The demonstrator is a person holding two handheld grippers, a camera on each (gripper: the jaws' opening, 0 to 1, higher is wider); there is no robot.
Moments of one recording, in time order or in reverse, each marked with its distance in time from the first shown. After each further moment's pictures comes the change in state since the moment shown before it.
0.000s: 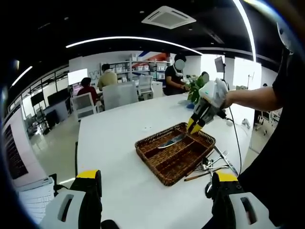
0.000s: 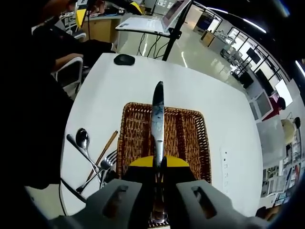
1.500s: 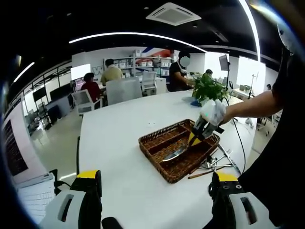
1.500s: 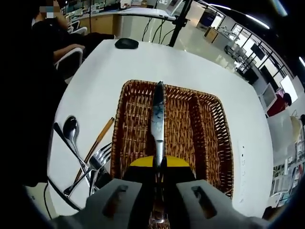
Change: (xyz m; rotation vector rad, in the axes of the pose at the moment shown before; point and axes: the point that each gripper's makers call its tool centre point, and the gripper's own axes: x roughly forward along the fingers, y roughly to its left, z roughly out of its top) left arm 0.005 0.011 -0.008 -0.027 0.036 0.024; right arm 0.069 0.021 -0.039 0.005 0.016 0.044
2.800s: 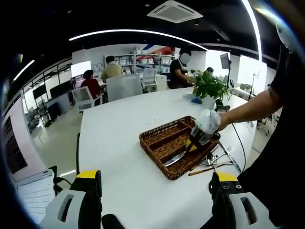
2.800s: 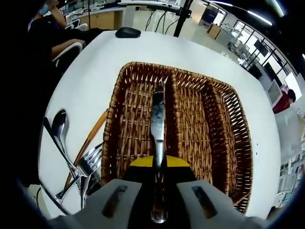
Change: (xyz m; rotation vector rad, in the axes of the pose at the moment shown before) left arm 0.001 0.011 -0.016 -0.011 0.026 0.000; right arm 0.045 0.014 -0.017 0.005 0.022 0.036
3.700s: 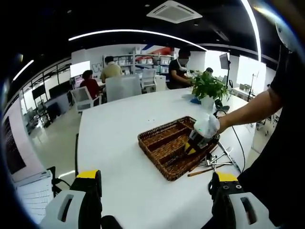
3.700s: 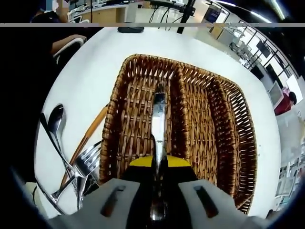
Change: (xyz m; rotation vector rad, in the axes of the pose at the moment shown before) left arm 0.005 -0.002 0.002 0.002 -0.005 -0.008; right arm 0.011 0.003 0.000 -0.039 -0.022 -0.006
